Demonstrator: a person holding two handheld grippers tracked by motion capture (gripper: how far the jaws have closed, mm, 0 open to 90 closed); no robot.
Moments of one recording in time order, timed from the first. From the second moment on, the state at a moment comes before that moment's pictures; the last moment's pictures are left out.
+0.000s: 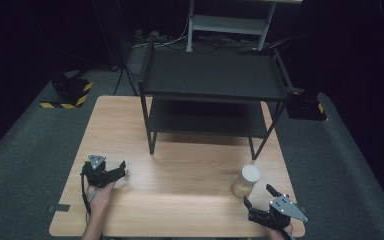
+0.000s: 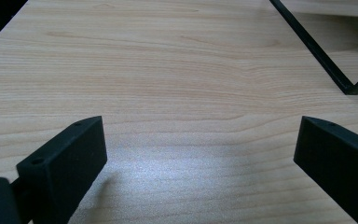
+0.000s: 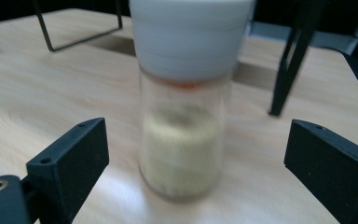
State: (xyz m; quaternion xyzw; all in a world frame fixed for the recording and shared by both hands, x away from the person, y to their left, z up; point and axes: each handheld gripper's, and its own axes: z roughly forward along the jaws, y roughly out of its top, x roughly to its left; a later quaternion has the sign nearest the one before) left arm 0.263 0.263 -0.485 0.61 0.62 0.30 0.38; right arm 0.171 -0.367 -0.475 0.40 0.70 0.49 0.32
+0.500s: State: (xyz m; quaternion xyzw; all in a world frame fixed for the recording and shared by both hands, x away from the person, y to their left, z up) left arm 0.263 0.264 -0.485 0.61 0.62 0.30 0.39; right arm 0.223 -0.352 -0.468 0.39 0.70 0.51 0.30
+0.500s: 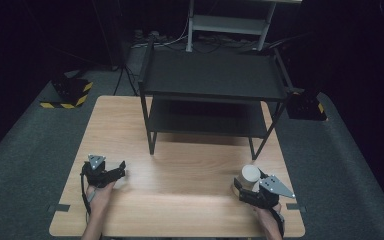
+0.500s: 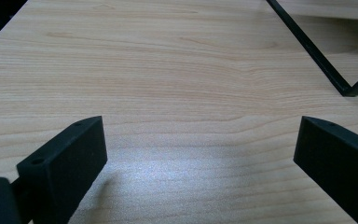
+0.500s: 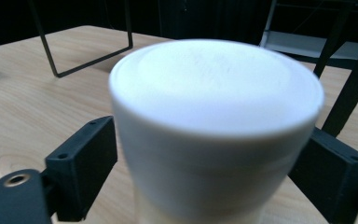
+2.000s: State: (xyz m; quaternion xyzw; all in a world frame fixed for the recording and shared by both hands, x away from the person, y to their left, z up) left arm 0.263 0.264 -0.486 0.61 0.62 0.30 0.39; right arm 0.251 -0.349 -0.433 0.32 0.72 0.54 0.29
